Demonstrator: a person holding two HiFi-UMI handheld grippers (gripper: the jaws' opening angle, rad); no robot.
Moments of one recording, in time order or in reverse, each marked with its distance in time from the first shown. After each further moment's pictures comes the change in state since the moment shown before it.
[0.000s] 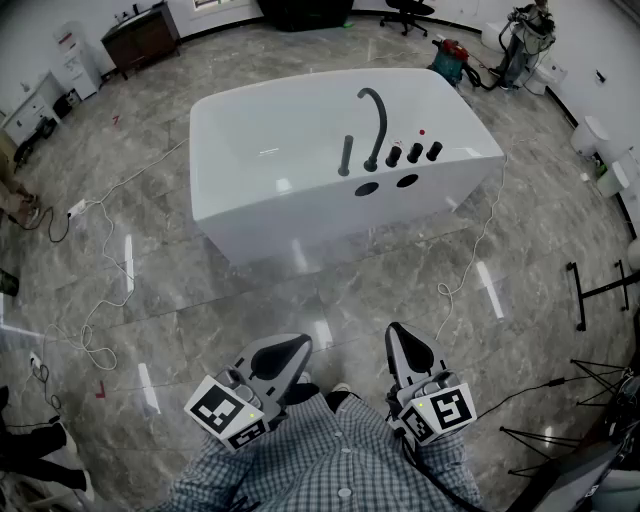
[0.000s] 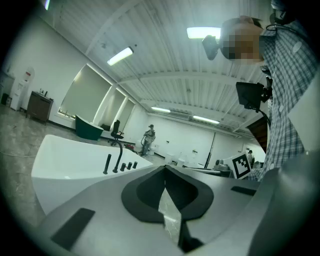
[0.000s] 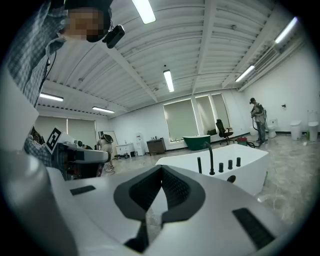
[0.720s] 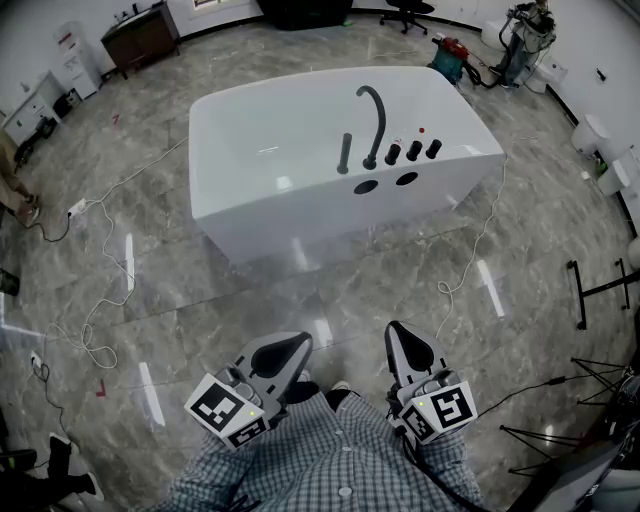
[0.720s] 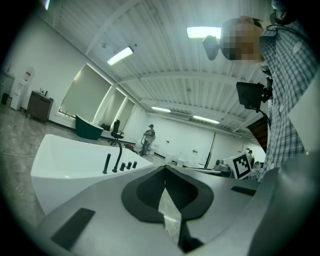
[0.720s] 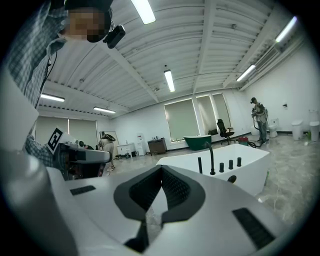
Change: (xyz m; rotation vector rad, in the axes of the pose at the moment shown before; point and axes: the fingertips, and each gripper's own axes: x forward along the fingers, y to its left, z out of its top) left arm 0.001 -0.003 -0.001 -0.003 0.004 0.001; right arm -0.004 0.001 0.000 0.000 0.002 0.012
